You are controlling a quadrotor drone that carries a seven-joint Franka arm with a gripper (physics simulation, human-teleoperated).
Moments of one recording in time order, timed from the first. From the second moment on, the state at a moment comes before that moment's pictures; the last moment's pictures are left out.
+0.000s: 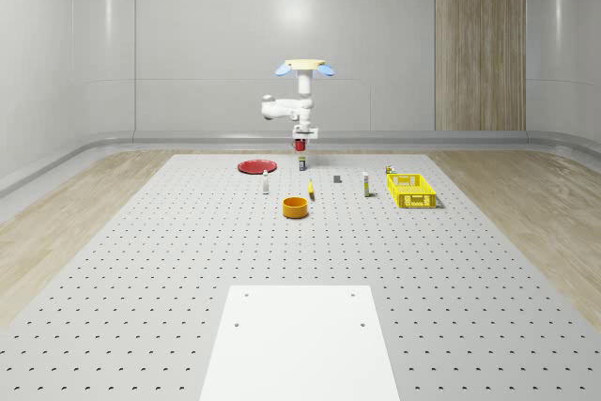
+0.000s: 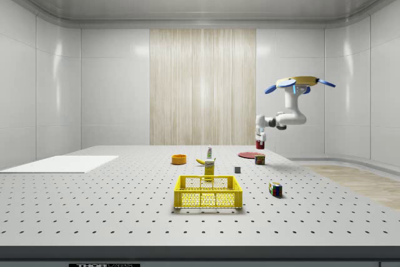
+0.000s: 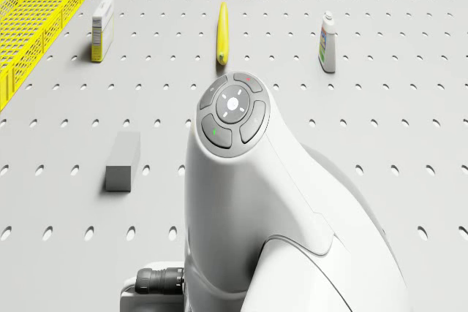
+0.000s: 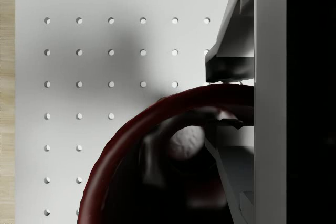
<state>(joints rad) -1.17 -1.53 1.45 -2.88 -1.70 1.56 1.69</state>
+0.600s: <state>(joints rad) -1.17 -1.54 1.45 -2.88 -1.69 1.58 1.70</state>
